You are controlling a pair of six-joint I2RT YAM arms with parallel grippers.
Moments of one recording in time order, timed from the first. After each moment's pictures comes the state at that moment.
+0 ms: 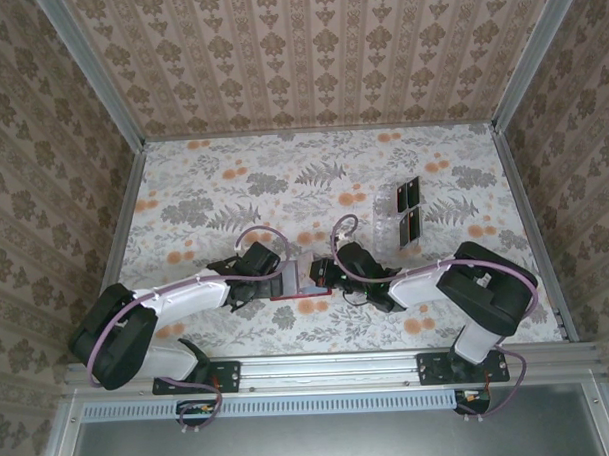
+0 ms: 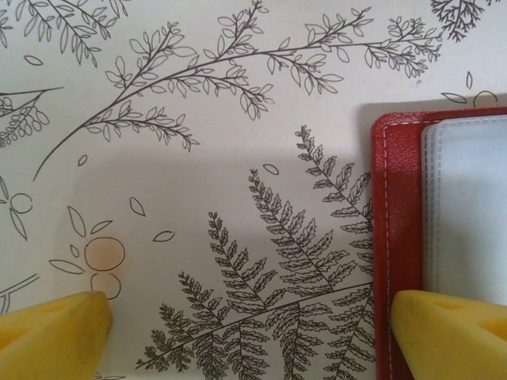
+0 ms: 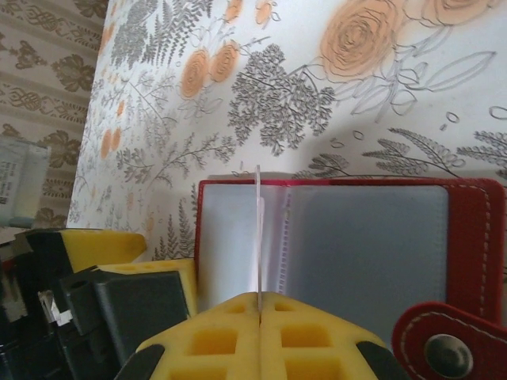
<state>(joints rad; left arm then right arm) -0.77 1.34 0.56 -0.43 -0.26 -0.67 0.84 1.66 0.54 0.59 -0.05 0.99</state>
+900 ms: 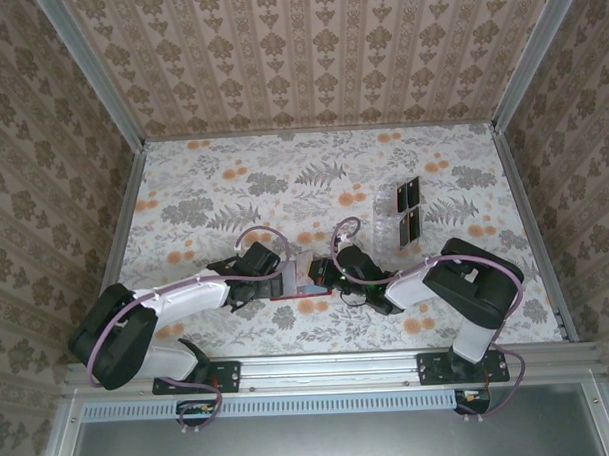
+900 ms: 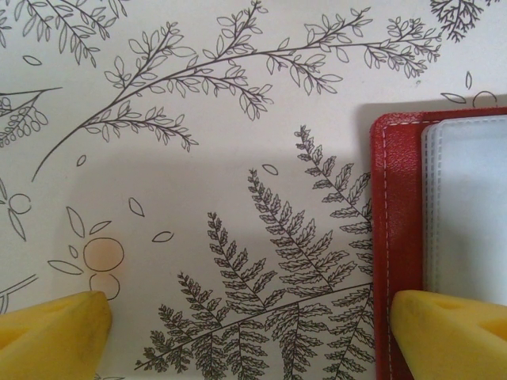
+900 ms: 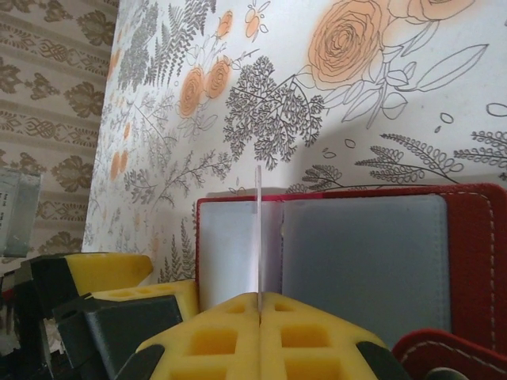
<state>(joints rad) -0.77 1.34 0.56 -0.43 -0.26 -0.67 0.85 1.73 0.53 0.73 -0.03 1.06</state>
